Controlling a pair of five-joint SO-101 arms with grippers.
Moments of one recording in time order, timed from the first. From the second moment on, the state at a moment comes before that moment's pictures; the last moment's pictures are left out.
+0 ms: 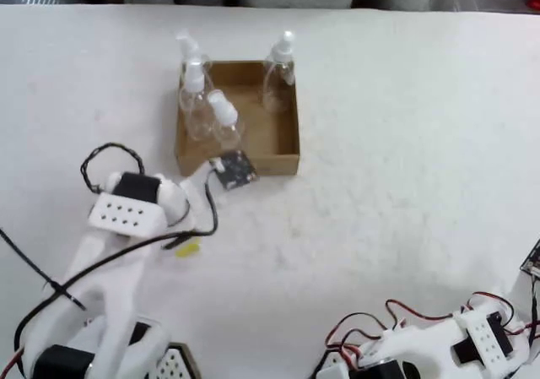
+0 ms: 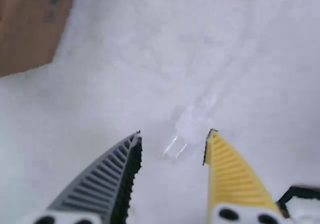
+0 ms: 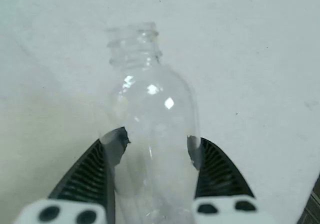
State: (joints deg) left arm 6.4 -29.6 47.2 73.0 -40.0; right arm 67.3 -44.1 83.4 12.8 33.6
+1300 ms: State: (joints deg) left arm 9.6 -31.9 65.6 61.4 -17.6; right arm 66.1 -44.1 83.4 12.8 33.6
